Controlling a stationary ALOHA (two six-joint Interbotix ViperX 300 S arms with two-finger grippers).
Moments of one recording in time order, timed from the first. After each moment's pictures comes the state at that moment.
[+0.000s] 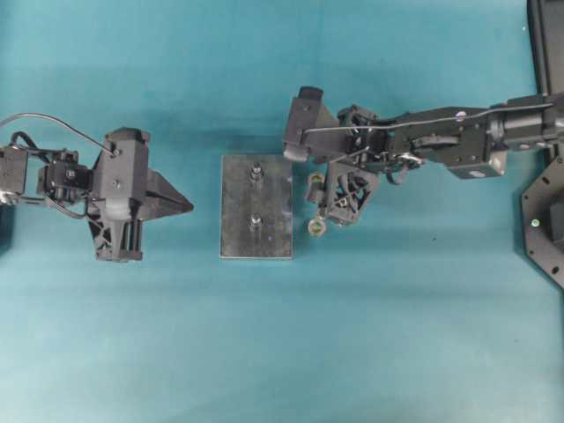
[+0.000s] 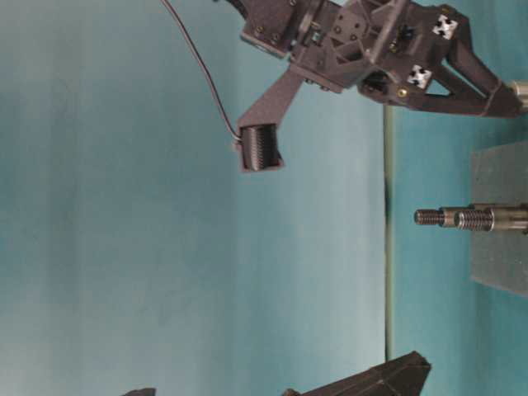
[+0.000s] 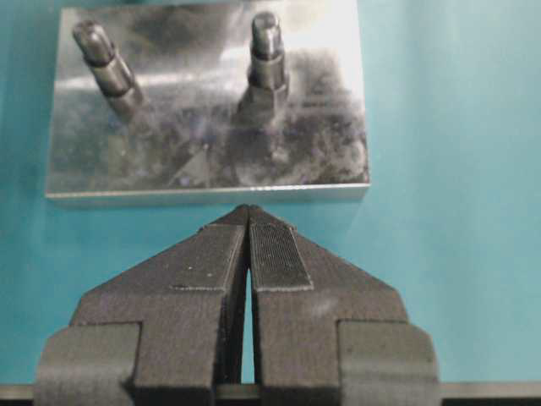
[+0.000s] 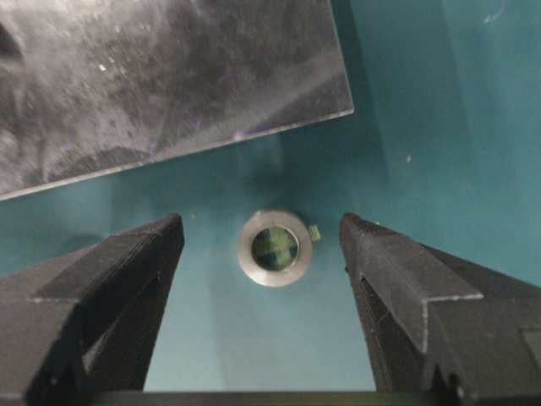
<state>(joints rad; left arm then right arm) 0.01 -0.25 0.95 0.02 -0.04 0.07 -0.16 0.13 0.64 0.03 0.33 0.05</state>
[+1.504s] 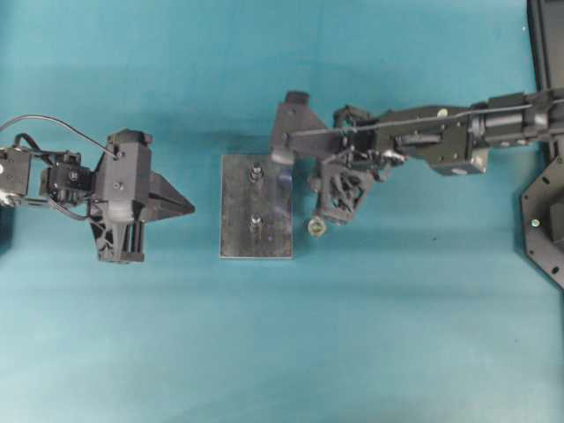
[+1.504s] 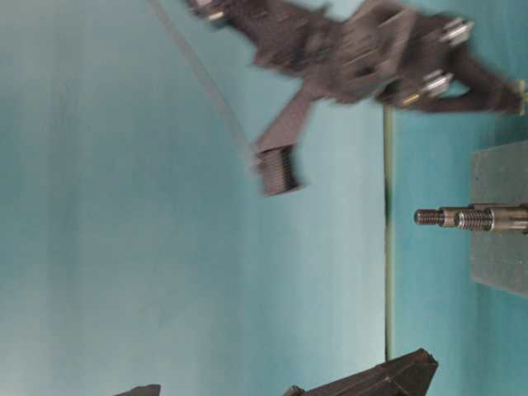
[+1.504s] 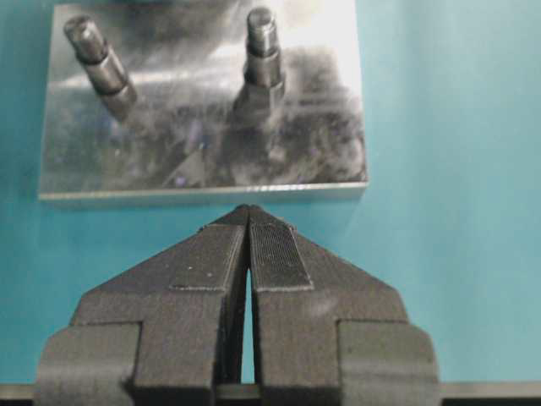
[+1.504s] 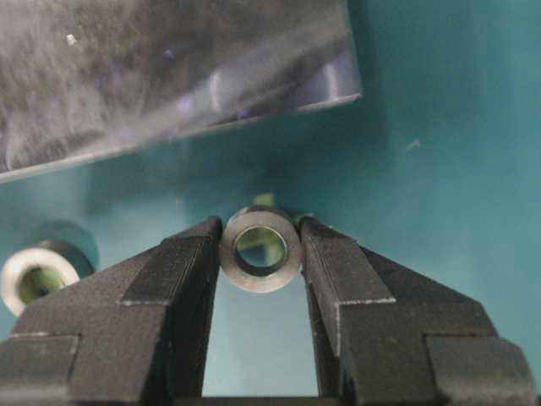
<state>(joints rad) 0.00 -0.24 0.94 0.02 -0.05 0.06 -0.17 0.14 0.52 -0.01 0.50 0.05</state>
